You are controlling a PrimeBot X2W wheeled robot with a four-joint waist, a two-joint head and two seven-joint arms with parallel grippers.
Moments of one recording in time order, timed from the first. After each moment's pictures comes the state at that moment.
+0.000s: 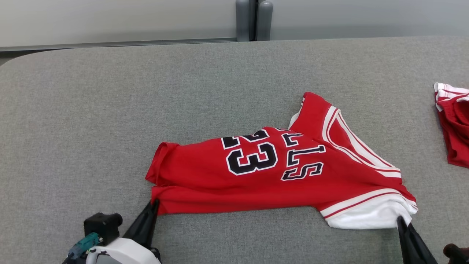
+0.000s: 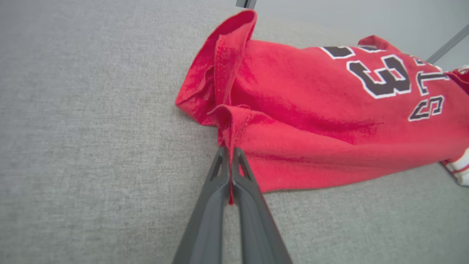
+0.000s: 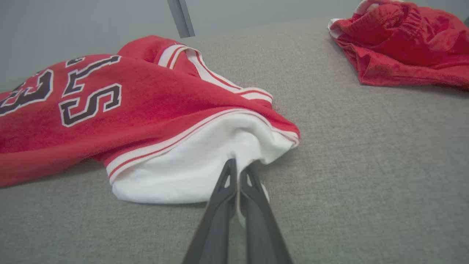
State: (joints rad) left arm -0.01 0.28 -0.39 0.16 -0.59 0.05 -0.05; right arm 0.23 -0.08 -0.02 0.05 0.25 0.13 -0.07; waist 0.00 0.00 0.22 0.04
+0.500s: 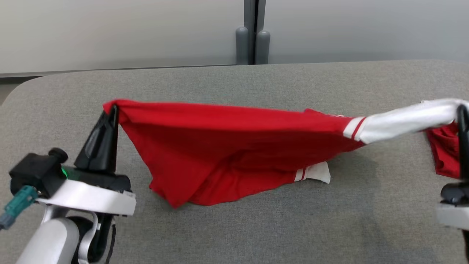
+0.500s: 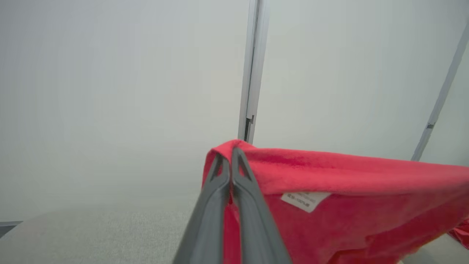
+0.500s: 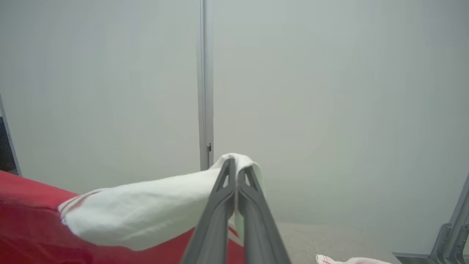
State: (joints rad) left arm -0.17 0.36 -0.27 -0.15 -0.54 0.11 -0.10; right arm 0.00 -0.21 -0.09 -0.33 0.26 0.13 0.00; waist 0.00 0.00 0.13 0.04
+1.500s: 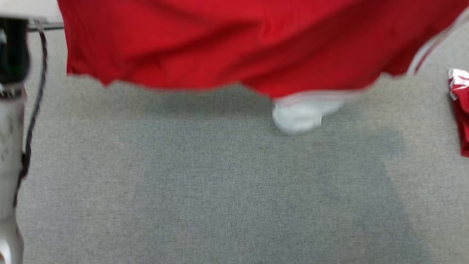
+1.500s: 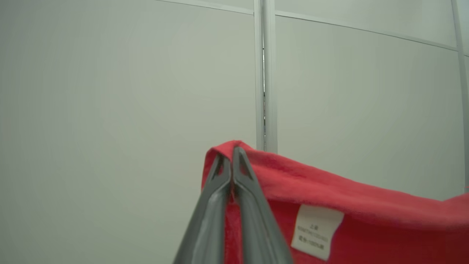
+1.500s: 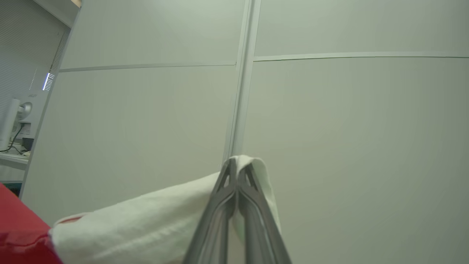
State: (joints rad) left arm -0.95 0.36 -0.20 0.10 -0.57 0.01 -0.08; right arm -0.98 -0.34 0.08 -0.07 0.34 0.13 0.07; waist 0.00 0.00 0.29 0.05
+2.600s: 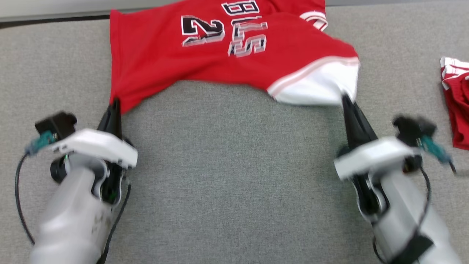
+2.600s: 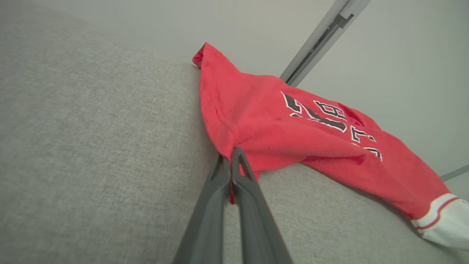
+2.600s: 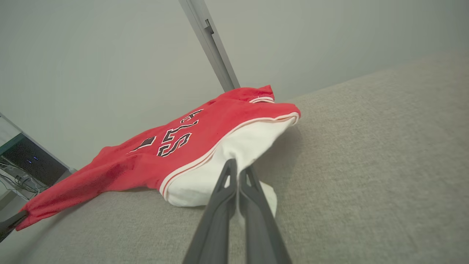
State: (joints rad) left arm -0.73 0.17 -0.37 0.94 -0.91 -0.13 -0.26; right arm -0.61 -0.12 0.35 0.66 0.64 0.13 -0.26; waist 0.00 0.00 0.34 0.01
